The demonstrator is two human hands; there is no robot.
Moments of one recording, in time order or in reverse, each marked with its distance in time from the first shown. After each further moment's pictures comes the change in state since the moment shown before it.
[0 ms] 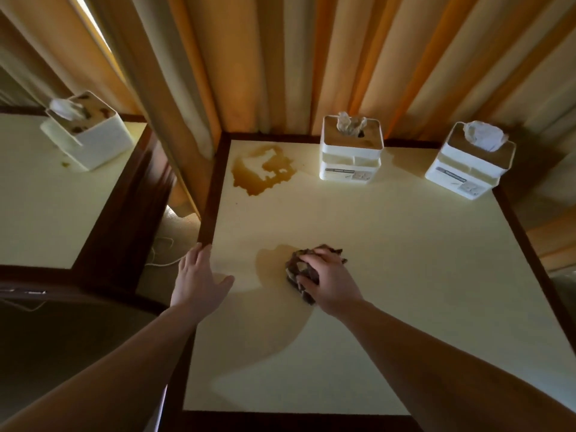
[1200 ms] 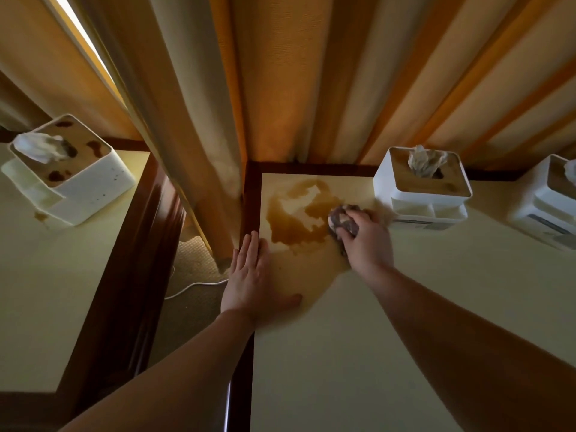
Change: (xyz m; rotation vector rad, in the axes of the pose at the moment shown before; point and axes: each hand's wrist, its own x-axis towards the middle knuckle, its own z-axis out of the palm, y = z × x) left_hand 0.193 0.011 0.007 0.193 -0.093 0.362; right_hand 0.254 -0.025 0.001 -0.068 0.348 0.349
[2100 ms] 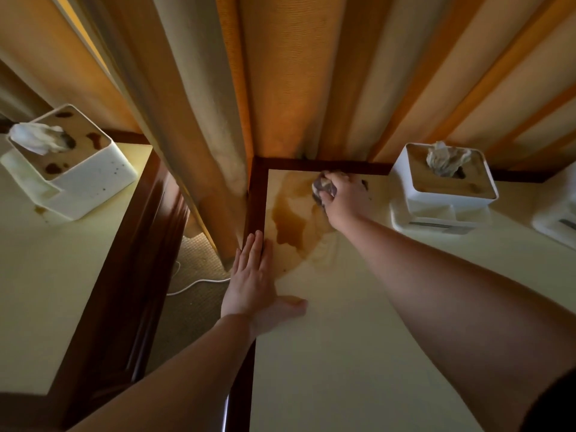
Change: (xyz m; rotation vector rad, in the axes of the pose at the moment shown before) left_hand 0.002 0.002 -0.006 -0.097 0.030 -0.019; right_hand 0.084 -0.046 0.039 -0.062 -0.086 -0.037
